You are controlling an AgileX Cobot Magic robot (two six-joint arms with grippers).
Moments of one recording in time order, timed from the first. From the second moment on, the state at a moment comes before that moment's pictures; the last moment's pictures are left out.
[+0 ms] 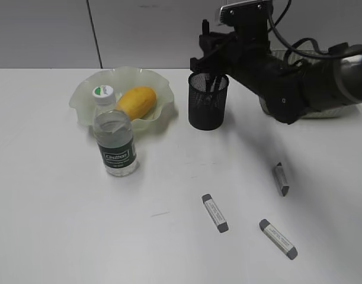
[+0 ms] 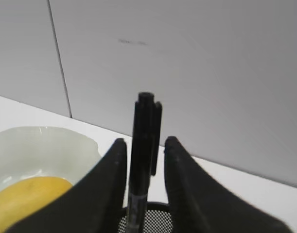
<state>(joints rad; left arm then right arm) -0.24 -0.01 -0.54 0.10 1.07 -0.22 0.46 2.09 -1.14 -0.01 -0.80 0.01</state>
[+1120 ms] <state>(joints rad) -0.24 -0.01 -0.54 0.08 1.06 -0.22 0.46 0.85 -0.74 -0.05 1.12 0.10</state>
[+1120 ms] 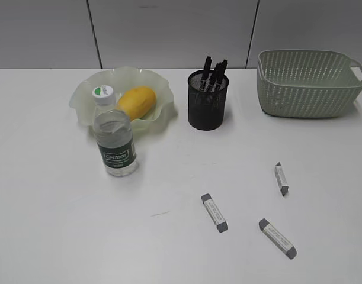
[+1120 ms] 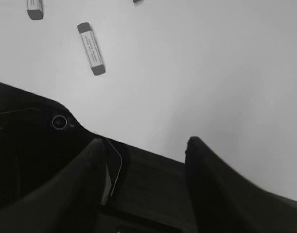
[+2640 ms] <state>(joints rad) -0.96 1.63 -1.10 -0.15 0.56 -0.10 0.46 -0.01 -0.51 -0.07 1.04 0.11</state>
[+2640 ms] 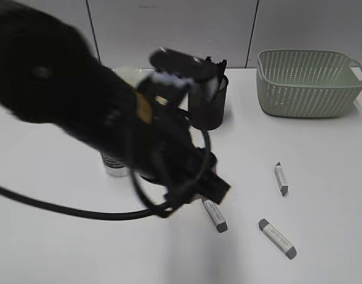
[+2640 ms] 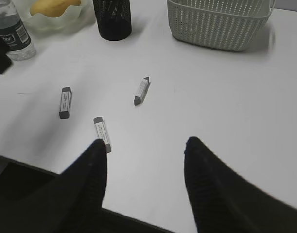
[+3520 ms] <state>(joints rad) -0.96 2.24 -1.59 0.12 0.74 -0.87 0.46 -0.01 -0.51 -0.07 1.04 0.11</state>
